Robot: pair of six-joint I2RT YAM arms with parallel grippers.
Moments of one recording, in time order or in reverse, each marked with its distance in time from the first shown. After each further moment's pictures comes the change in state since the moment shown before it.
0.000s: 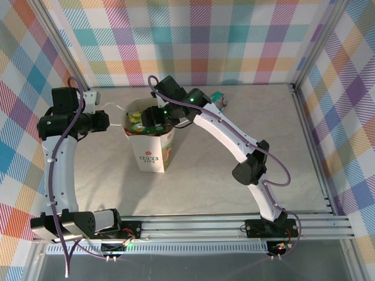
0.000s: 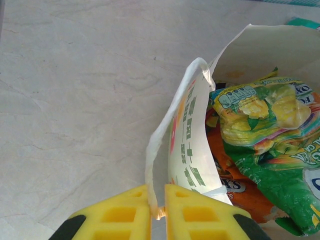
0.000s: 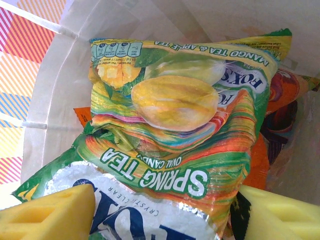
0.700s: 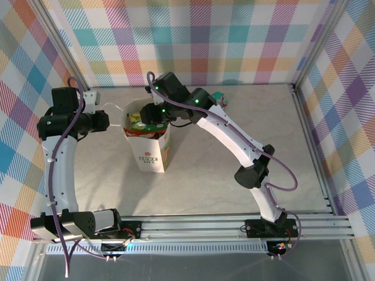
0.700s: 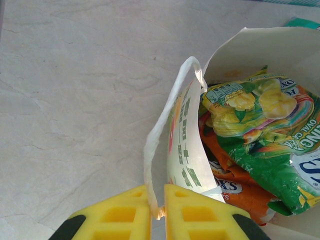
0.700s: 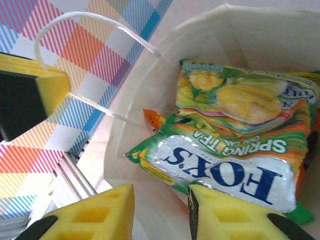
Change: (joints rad) left arm 0.000 0.000 0.000 0.000 0.000 -0.001; right arm 0.047 -0.048 0.067 0.029 0.004 -0.061
